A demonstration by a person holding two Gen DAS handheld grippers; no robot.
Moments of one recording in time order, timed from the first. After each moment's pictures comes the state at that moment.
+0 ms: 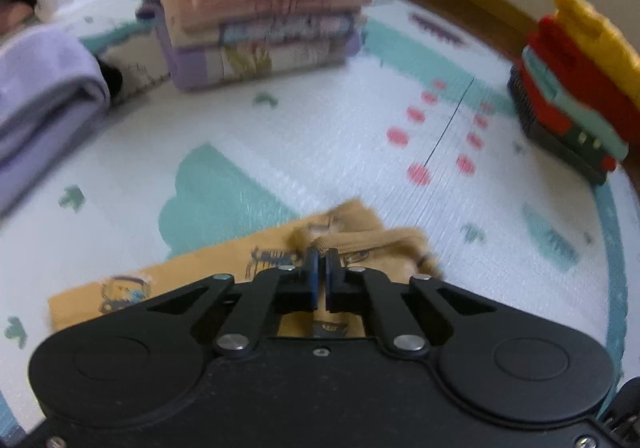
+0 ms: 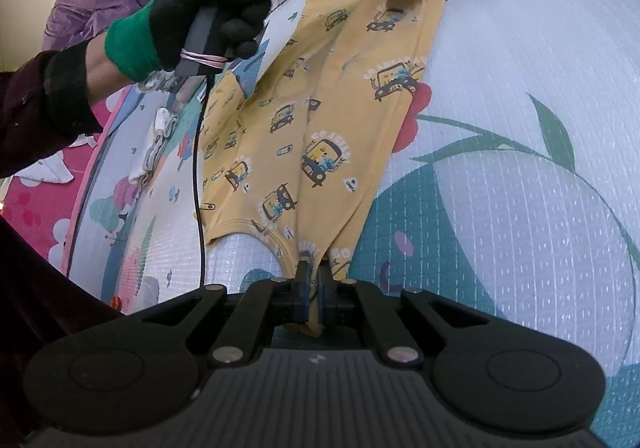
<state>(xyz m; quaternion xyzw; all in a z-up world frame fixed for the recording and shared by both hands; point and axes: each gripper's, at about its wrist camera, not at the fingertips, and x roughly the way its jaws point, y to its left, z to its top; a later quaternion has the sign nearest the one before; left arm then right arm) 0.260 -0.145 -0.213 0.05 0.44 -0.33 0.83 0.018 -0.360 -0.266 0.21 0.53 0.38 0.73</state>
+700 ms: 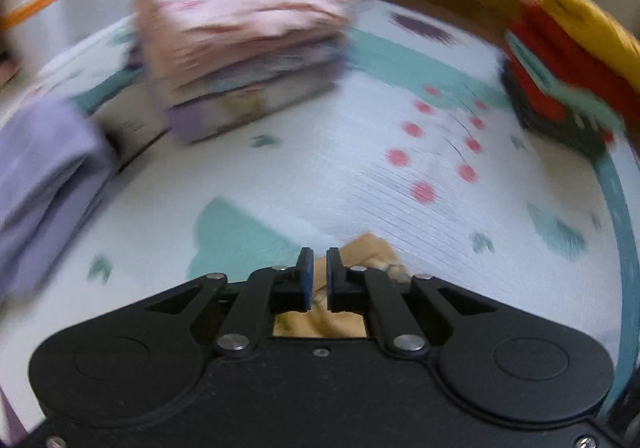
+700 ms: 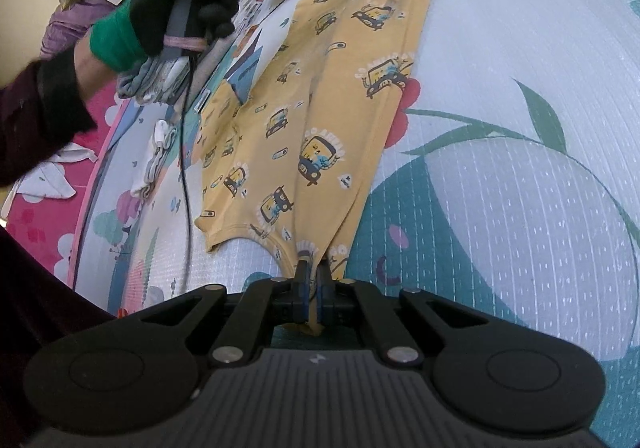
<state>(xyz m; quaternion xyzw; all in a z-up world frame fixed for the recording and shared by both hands) 0.281 -0.172 -0.198 0.17 0.43 -0.38 0.81 0.016 -0.363 -0.271 0.23 0.53 0.36 0.73</state>
